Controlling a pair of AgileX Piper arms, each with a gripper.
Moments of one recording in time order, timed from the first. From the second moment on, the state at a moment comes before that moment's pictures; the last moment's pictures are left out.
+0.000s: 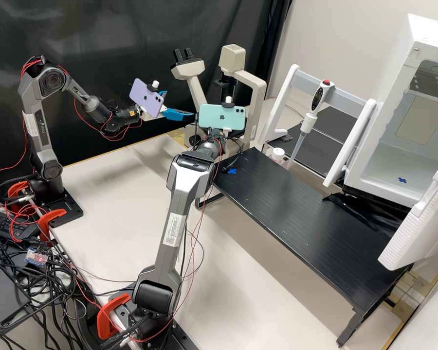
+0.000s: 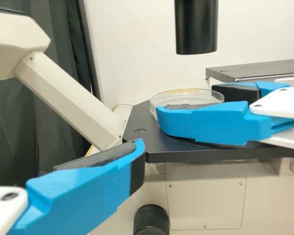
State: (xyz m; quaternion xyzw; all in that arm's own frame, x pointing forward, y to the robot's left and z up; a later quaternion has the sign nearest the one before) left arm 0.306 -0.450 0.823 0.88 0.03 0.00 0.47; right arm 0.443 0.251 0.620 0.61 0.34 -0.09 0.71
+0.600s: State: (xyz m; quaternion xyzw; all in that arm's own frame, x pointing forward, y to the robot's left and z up) left arm 0.306 -0.450 0.823 0.88 0.03 0.00 0.47; right arm 0.402 0.237 0.651 0.62 0.35 -0.08 0.70
